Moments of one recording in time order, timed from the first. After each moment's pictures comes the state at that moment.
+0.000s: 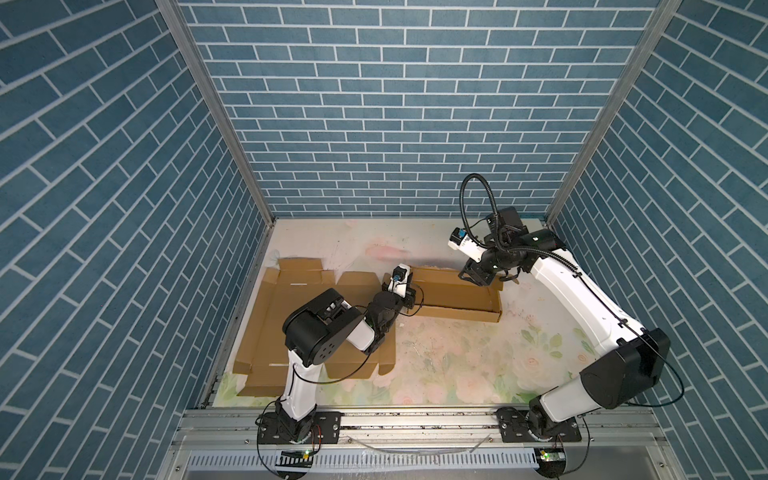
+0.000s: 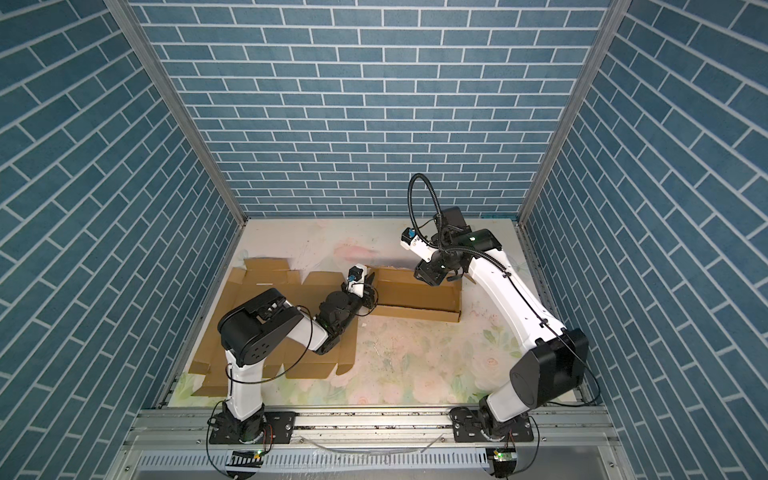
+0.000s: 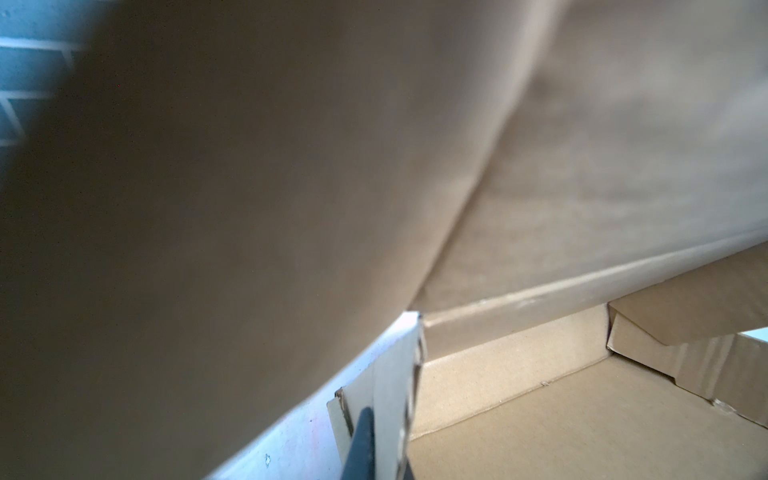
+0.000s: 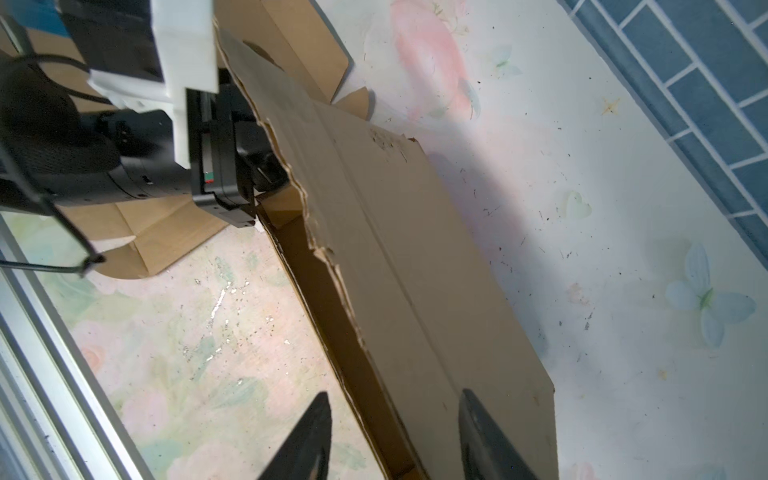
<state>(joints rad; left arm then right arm) -0.74 2.00 0.66 1.30 -0.23 -0.05 0.46 1.55 1.56 -1.06 -0.26 -0.56</state>
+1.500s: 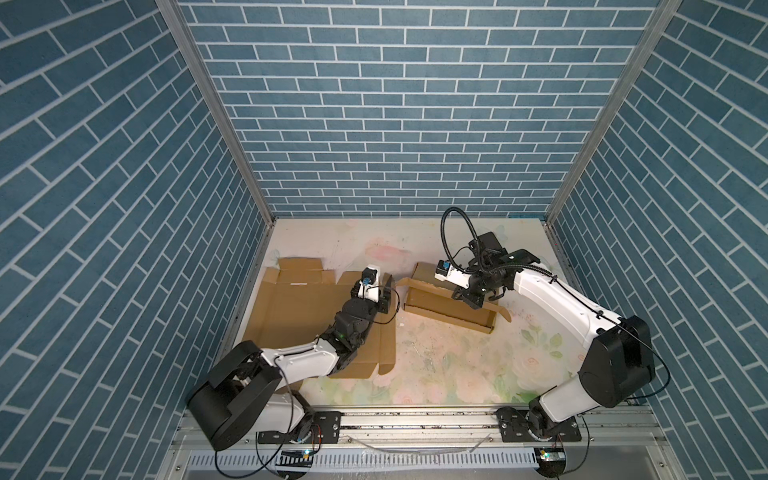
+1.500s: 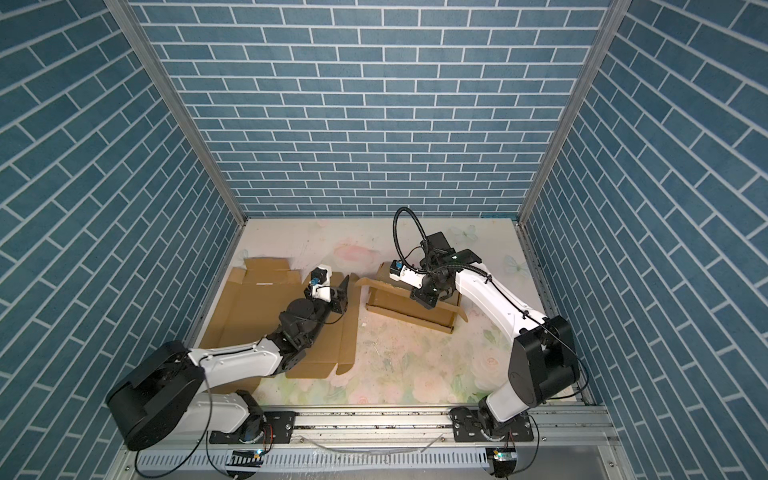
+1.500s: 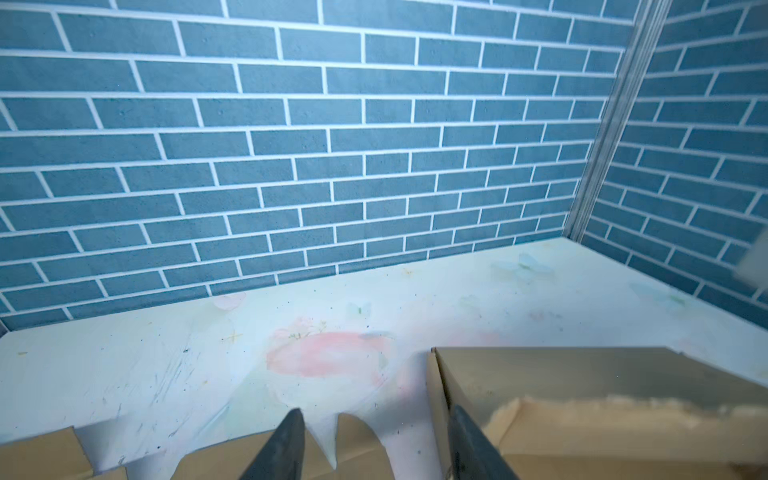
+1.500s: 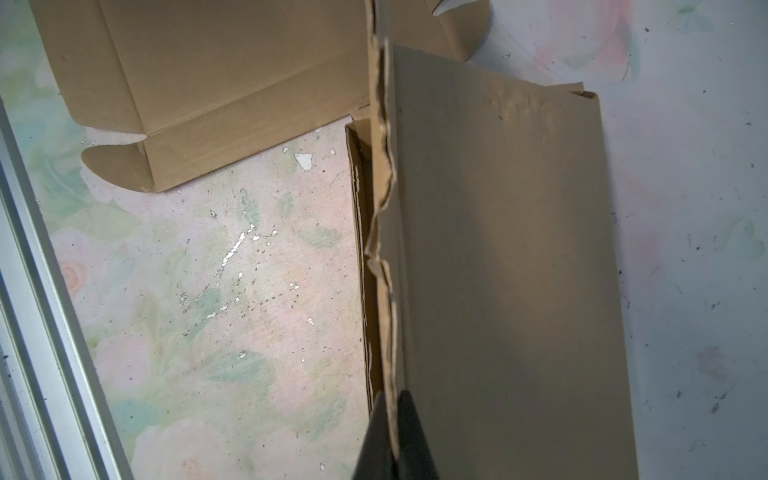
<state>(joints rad) -0.73 1.30 0.44 0.83 -0.42 -0.05 0.53 1.54 1.26 -0.89 -0.32 -0.70</state>
